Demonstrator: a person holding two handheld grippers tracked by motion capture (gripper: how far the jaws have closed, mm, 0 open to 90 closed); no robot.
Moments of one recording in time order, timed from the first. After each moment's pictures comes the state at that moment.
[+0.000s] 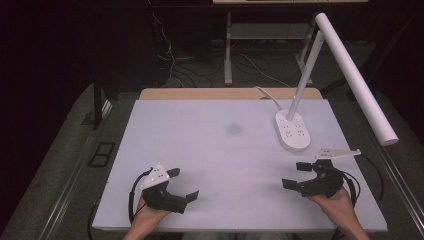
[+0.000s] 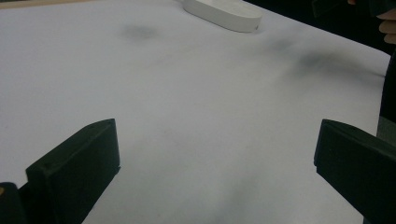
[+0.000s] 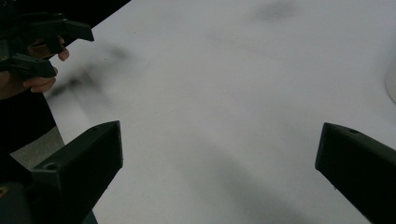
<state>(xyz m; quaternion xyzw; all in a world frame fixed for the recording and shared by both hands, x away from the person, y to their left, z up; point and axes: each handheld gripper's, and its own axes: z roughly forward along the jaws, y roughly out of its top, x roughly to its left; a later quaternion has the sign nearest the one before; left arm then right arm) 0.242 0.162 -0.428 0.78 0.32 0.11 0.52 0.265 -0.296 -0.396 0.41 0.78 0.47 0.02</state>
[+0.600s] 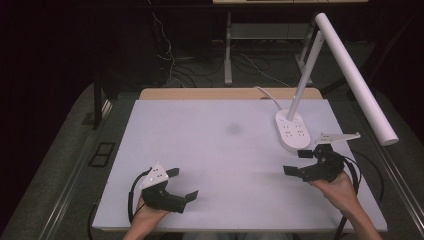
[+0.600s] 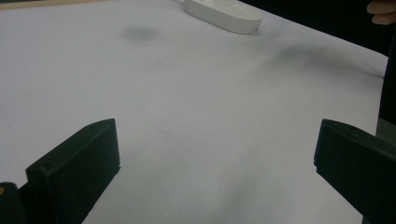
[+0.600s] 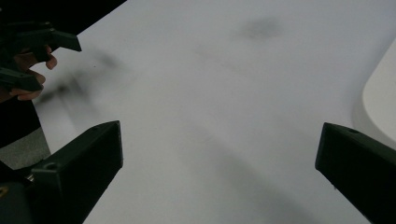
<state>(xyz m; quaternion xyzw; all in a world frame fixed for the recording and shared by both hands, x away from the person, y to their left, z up) 0.242 0.164 -0.428 0.78 0.32 0.11 0.53 0.296 -0.300 -0.375 0.41 0.79 0.45 0.03</state>
